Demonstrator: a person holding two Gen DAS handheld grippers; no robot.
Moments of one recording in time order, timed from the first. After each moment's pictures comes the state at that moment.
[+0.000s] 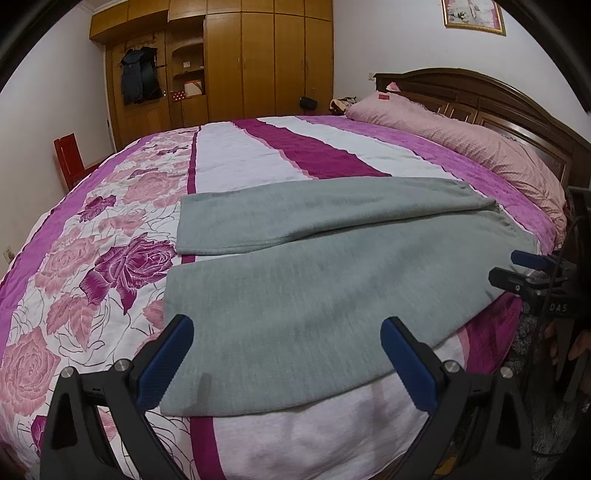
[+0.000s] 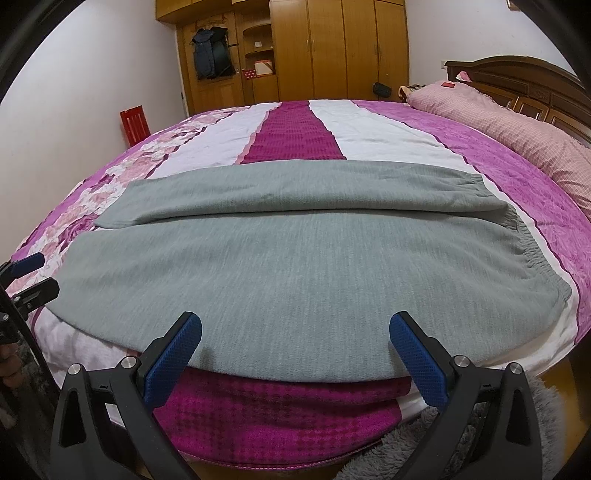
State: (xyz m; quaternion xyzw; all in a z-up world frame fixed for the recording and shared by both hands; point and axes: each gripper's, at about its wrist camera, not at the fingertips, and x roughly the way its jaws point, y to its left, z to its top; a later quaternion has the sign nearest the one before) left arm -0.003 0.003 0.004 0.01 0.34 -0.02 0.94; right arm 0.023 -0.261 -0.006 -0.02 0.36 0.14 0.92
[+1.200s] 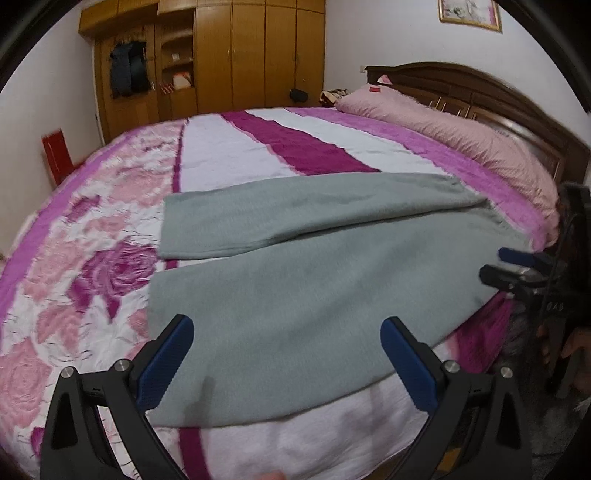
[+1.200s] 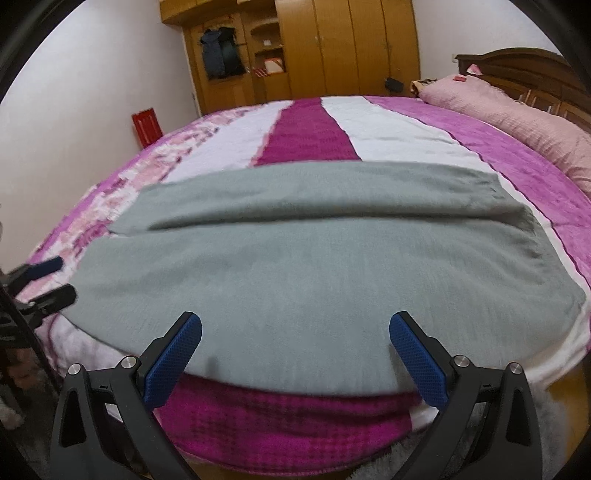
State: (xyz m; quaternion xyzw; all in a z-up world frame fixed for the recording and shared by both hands) left arm 0.015 -0.001 0.010 -0.01 0.36 -0.05 0.93; right arm 0.036 -0.260 0.002 0.01 0.37 0.18 0.91
